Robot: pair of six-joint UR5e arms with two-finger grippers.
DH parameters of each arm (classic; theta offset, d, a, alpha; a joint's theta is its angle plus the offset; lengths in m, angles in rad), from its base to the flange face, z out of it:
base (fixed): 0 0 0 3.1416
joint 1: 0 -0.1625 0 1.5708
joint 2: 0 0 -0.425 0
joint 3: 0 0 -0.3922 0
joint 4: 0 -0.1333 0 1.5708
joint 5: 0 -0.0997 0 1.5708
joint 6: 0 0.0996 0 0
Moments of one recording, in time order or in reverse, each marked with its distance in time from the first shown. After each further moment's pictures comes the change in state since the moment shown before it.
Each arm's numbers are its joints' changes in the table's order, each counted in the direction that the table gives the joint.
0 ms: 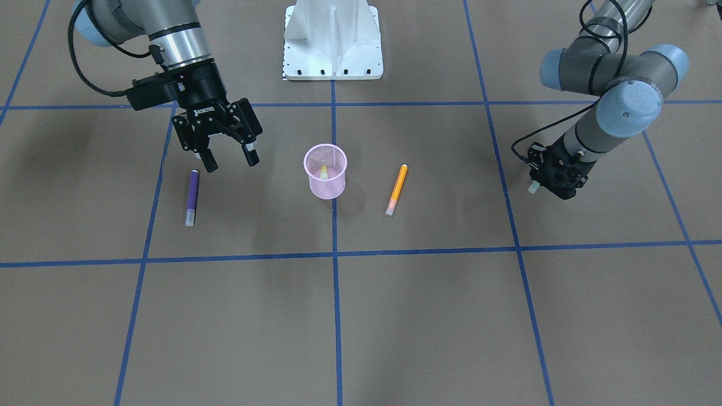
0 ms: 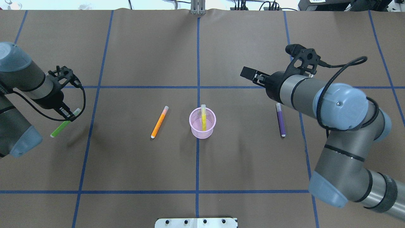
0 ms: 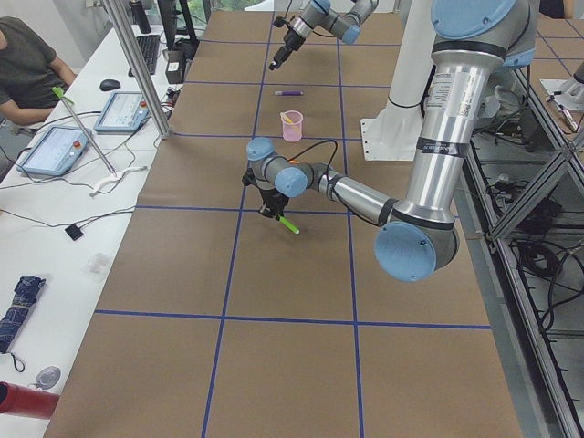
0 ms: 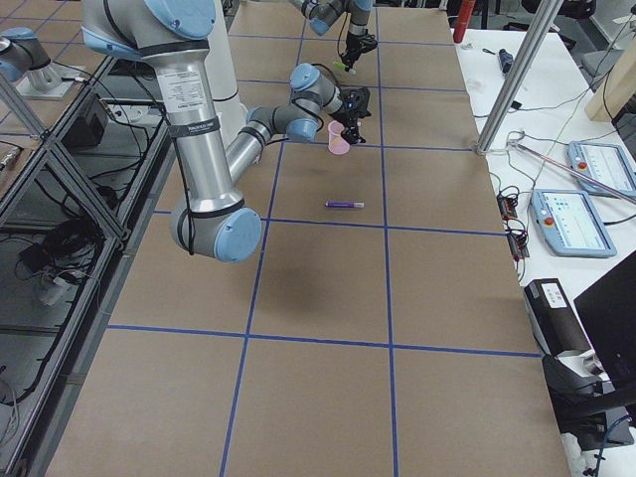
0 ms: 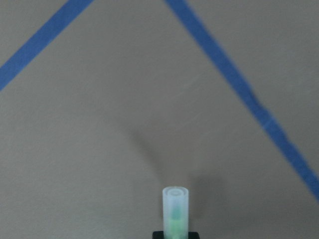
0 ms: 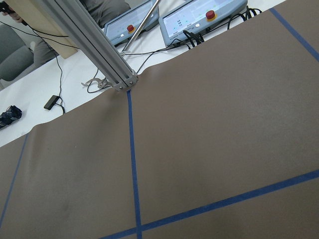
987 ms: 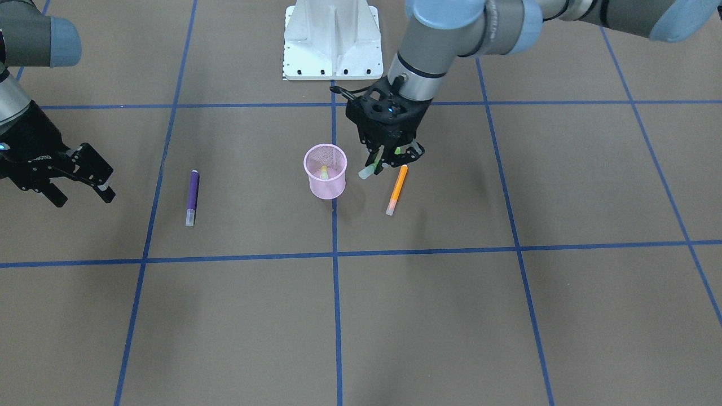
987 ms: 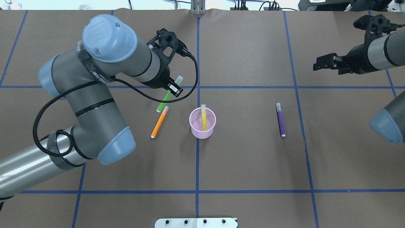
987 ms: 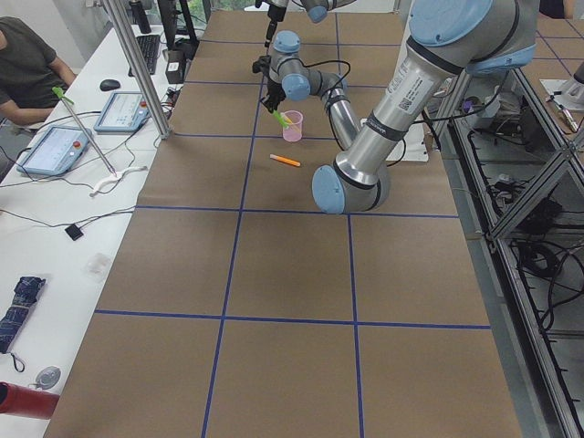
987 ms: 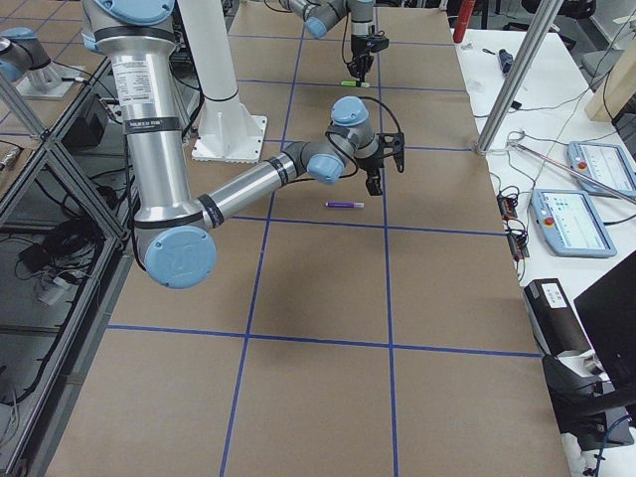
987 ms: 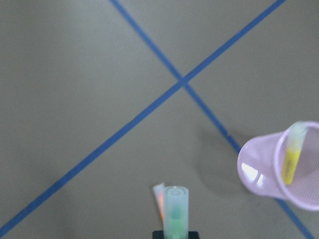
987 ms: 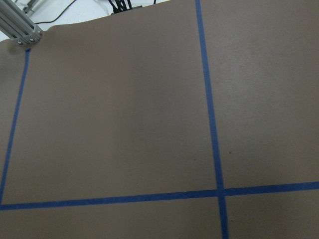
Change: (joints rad) left arm -0.234 0.516 0.045 -0.011 -0.366 -0.340; right arm -0.405 0.164 0.127 0.000 -0.572 -0.488
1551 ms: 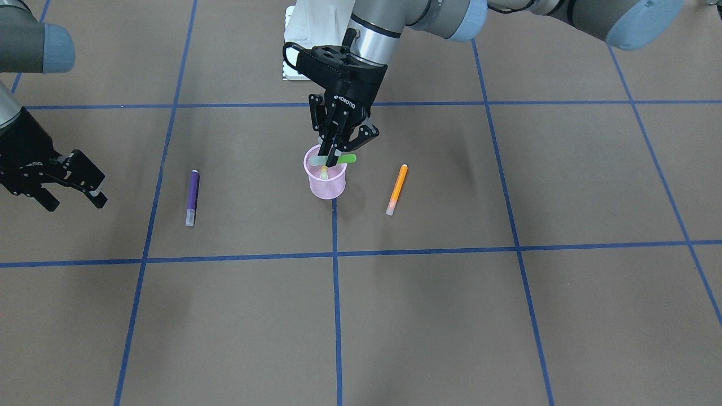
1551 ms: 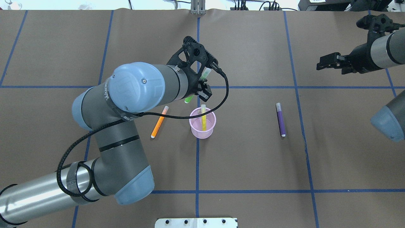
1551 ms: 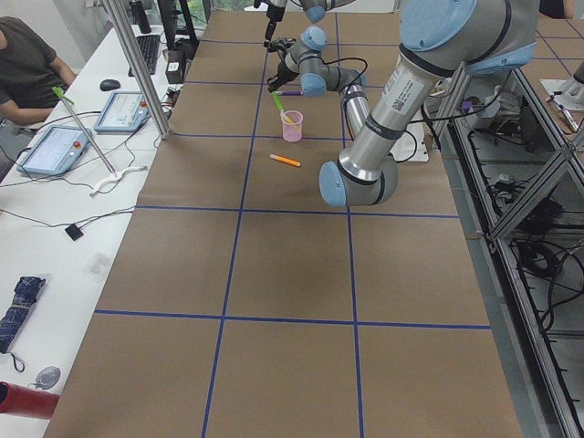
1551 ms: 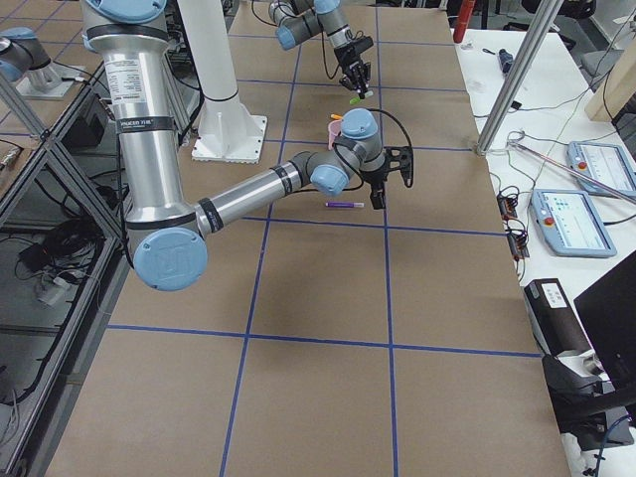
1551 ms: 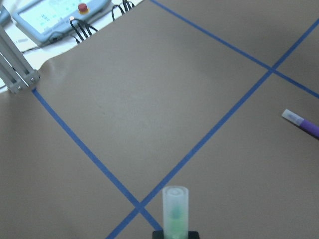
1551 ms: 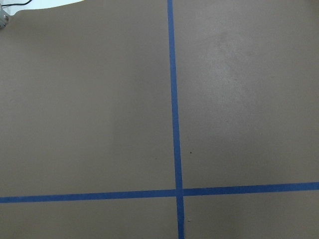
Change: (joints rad) left arm -0.150 0.018 0.020 0.161 -0.381 -0.015; right arm -0.010 0.000 0.020 0.000 -0.008 -0.005
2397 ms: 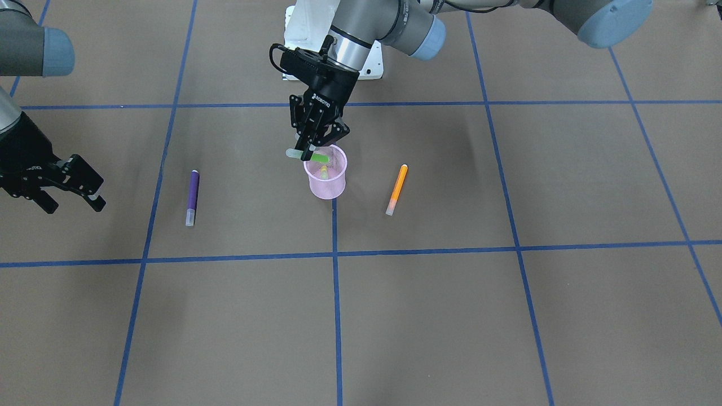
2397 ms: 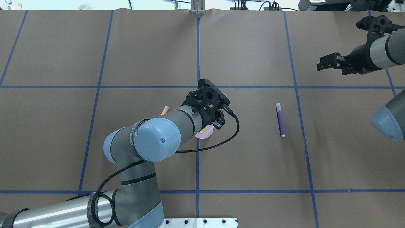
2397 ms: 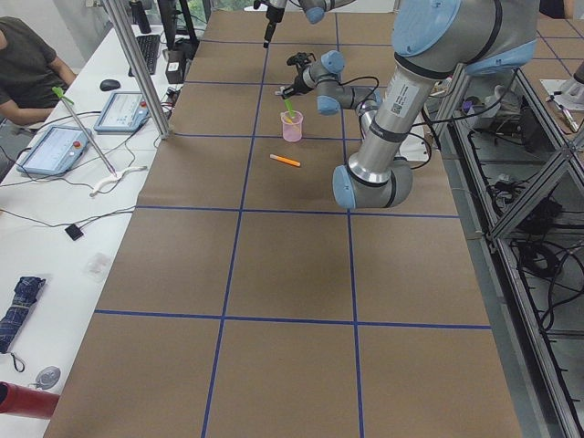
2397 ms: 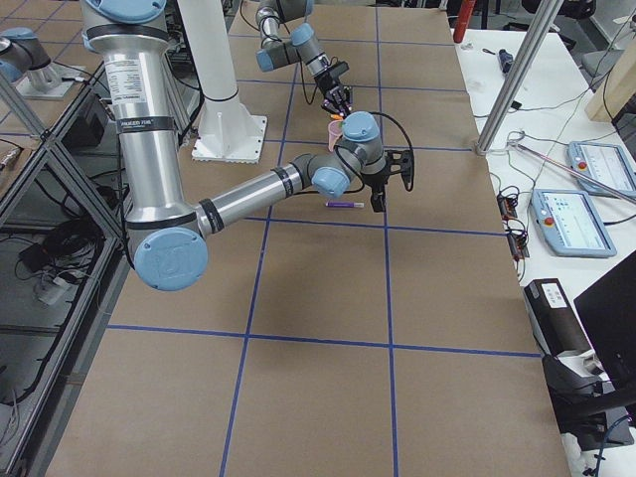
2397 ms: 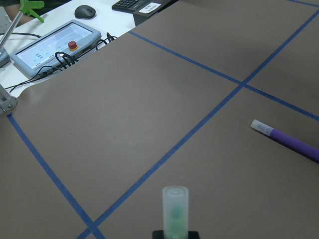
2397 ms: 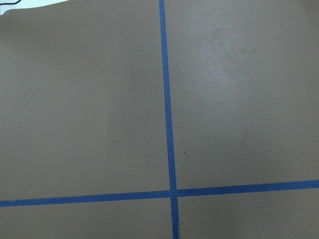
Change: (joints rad) left arm -0.135 -0.031 -0.137 0.287 -0.170 0.001; right arm 0.000 -0.002 0.014 0.000 0.000 0.010
